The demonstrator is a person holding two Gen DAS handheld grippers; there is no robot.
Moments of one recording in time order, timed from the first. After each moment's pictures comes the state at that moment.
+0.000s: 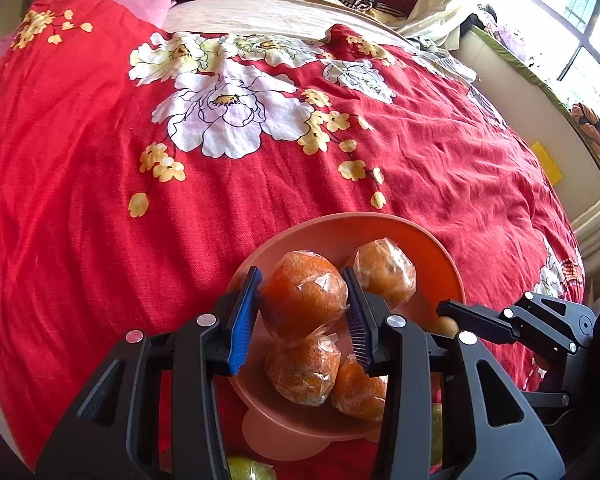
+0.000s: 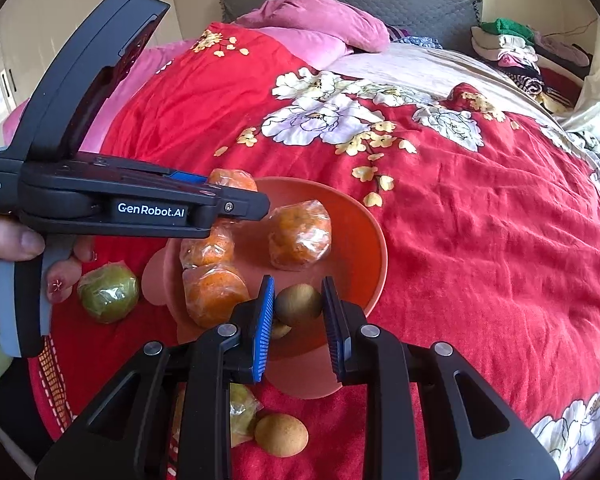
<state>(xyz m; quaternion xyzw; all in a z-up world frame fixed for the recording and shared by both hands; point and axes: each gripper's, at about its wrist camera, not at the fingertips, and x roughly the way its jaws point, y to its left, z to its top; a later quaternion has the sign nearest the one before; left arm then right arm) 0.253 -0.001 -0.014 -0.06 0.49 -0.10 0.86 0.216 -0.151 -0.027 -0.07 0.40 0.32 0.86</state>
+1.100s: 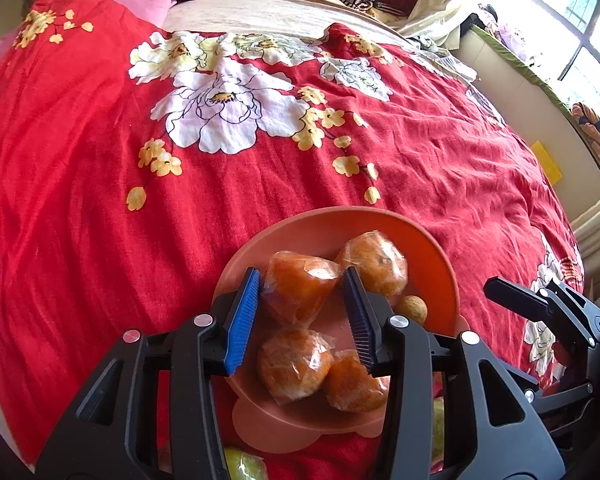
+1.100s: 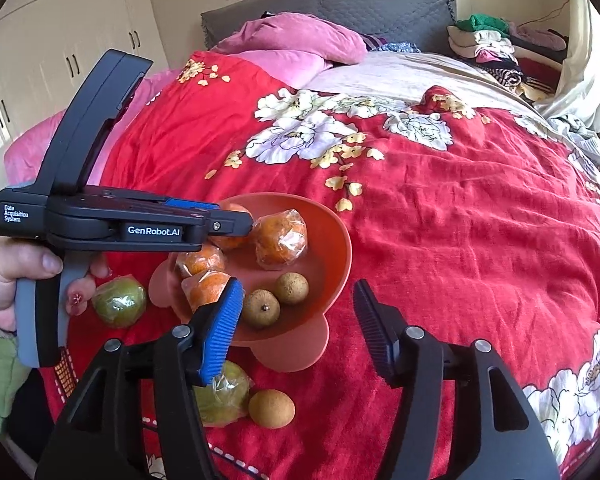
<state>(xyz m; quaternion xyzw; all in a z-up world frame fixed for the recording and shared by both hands) 0.249 -0.006 -0.012 -0.06 0.49 -0.10 0.86 0.204 -0.180 -0.012 -0.03 0.38 0.30 0.87</state>
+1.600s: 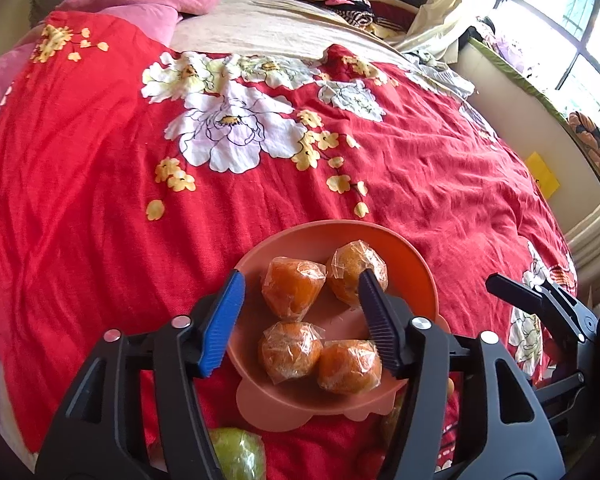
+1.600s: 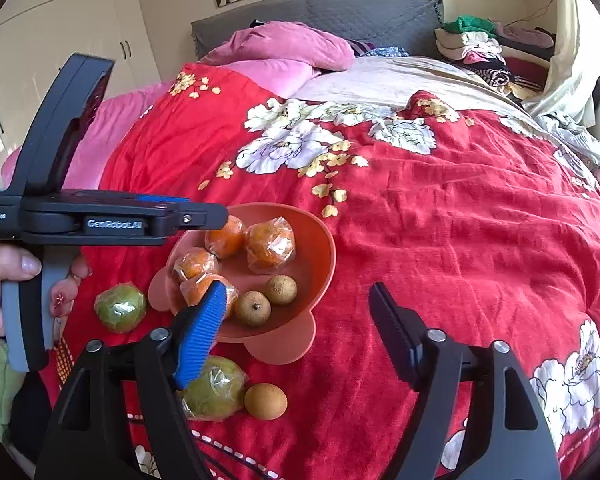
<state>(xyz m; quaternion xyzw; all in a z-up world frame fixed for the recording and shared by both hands) 0.231 -0.001 0.012 -0.07 0.47 -0.09 0.88 0.198 -0.193 -0.003 -0.02 0.37 0.29 0.88</state>
